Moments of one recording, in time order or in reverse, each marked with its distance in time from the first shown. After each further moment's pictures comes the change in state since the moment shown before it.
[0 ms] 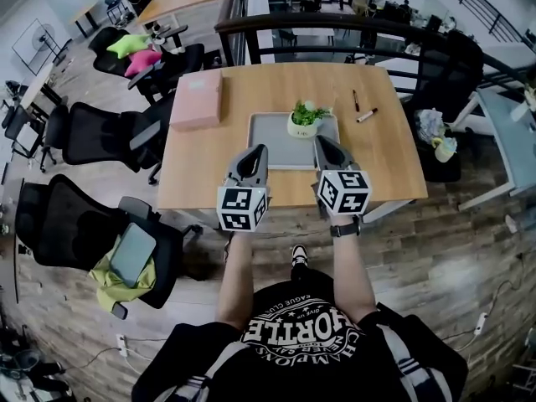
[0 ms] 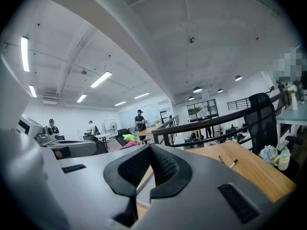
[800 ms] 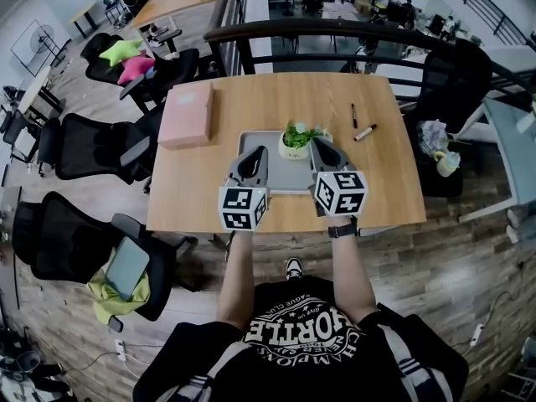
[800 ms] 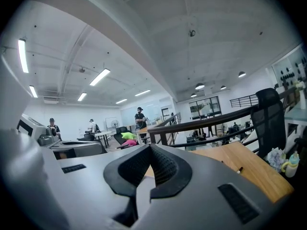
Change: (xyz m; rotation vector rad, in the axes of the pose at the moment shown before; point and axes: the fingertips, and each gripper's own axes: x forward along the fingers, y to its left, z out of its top) left arm 0.120 0.016 -0.014 -0.007 0.031 0.012; right arm 0.087 -0.072 0.007 -0.004 0.033 0.037
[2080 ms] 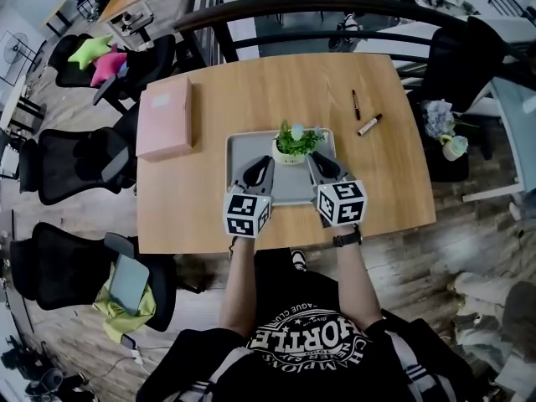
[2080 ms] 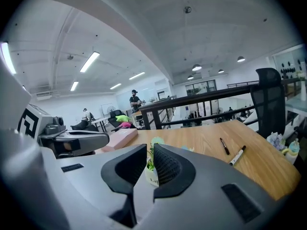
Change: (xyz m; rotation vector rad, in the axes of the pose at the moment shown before) left arm 0.107 0.013 -0.108 -0.046 0.193 -0.150; right arm 0.078 -0.071 -0.108 0.054 0.214 -0.035
